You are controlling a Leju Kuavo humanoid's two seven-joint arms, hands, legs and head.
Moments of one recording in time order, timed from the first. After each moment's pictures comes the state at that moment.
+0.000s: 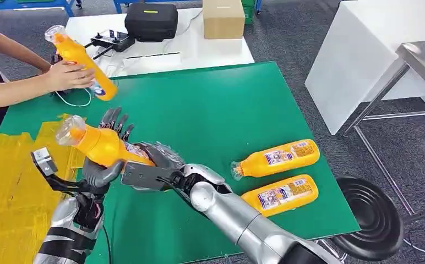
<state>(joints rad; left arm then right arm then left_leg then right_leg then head) -0.24 -0.02 -0.11 -1.32 0.19 -0.43 -0.32 -0.62 0.31 0.85 -0.87 0.30 0.16 -0.11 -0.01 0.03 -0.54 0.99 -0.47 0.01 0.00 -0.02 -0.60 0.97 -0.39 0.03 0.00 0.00</state>
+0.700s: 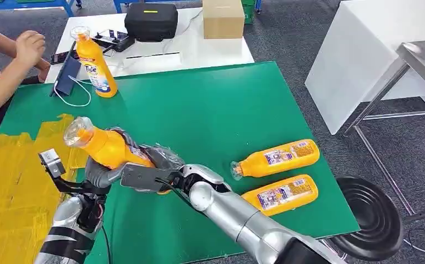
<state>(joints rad) -0.24 -0.02 -0.12 -1.31 0.09 -0.39 -0.36 -0.65 0.31 0.90 -0.81 0.27 0.14 -0.11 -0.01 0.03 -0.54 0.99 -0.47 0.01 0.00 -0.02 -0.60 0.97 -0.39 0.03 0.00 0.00</state>
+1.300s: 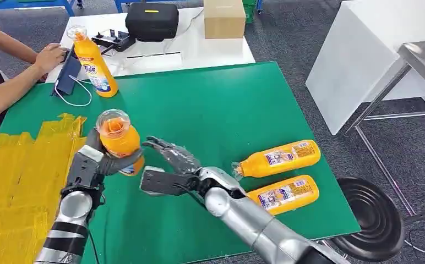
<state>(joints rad) -0.26 -0.03 -0.07 -1.40 -0.70 0.27 -0.35 -0.53 0.15 0.82 -1.04 0.35 0.03 -0.13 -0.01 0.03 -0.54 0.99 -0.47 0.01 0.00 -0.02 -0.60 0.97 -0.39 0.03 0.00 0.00</state>
